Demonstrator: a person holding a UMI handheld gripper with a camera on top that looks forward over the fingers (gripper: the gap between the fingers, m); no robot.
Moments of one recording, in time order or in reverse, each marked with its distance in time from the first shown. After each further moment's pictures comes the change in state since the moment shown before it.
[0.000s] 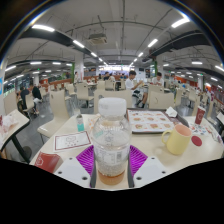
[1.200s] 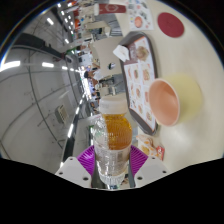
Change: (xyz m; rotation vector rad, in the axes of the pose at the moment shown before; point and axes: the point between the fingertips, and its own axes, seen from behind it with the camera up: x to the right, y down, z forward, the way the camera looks) arm 0.154 -0.135 0.036 -0.121 -0.514 1.705
